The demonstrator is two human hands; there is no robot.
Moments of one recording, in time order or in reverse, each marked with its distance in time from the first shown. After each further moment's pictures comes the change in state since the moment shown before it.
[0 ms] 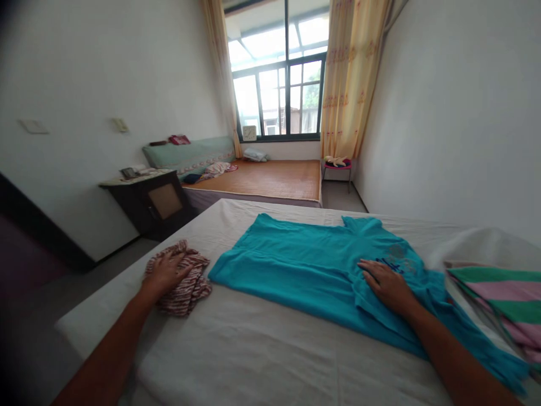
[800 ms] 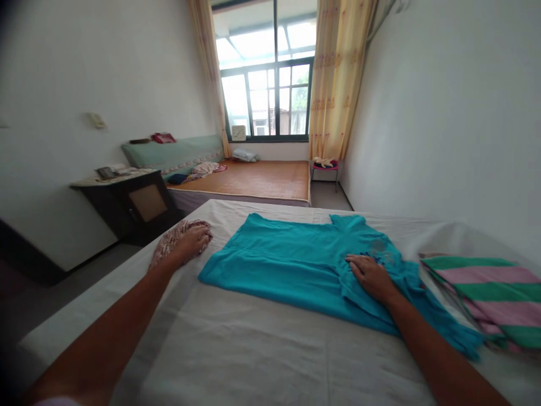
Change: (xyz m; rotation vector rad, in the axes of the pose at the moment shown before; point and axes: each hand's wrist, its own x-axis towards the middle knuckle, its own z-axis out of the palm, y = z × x) left_hand 0.094 0.072 0.010 -0.244 -0.014 0.427; right_hand 0.001 -0.010 -0.008 0.013 0.006 0.060
